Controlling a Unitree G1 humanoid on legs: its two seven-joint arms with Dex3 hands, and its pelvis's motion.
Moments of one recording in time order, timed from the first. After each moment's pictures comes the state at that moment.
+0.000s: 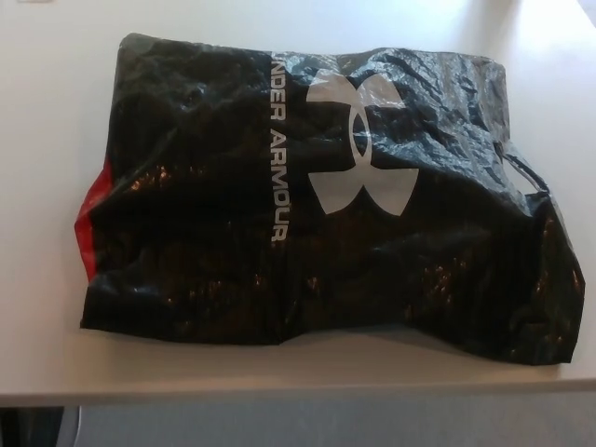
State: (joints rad) left_arm 0.42 0.28 0.06 0.57 0.02 -0.36 -0.08; right_arm 0.37 -0.31 -0.01 0.46 -0.19 -0.23 -0.04
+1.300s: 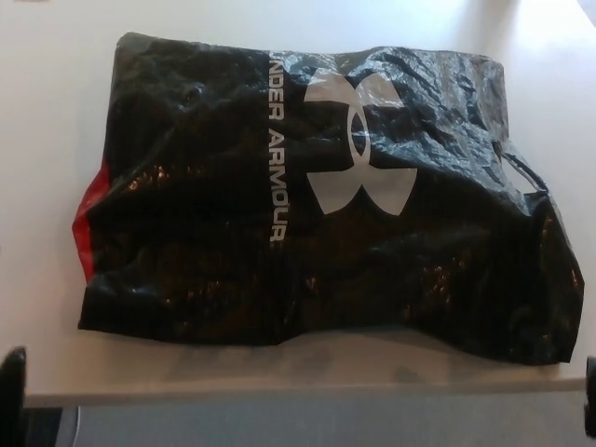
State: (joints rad) left_arm 0.37 0.28 0.34 -0.28 -0.12 -0.77 -0.05; right_arm 0.25 -0.25 -0.19 -0.10 -0.26 -0.63 -0.16
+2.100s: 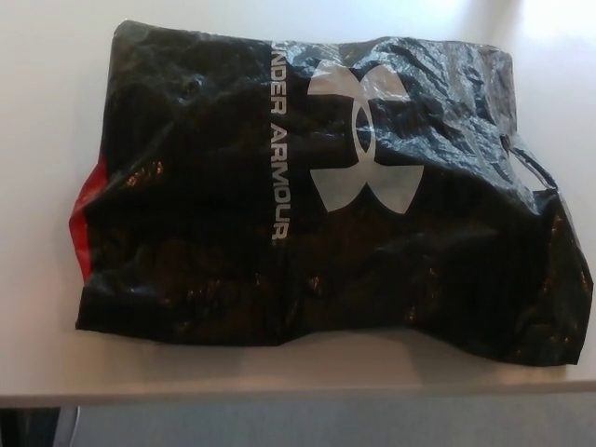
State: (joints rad) left_arm -0.39 0.48 0.50 0.07 -0.04 -0.61 0.07; right_arm -0.37 -0.35 -0.25 -0.14 -0.39 -0.35 -0.17
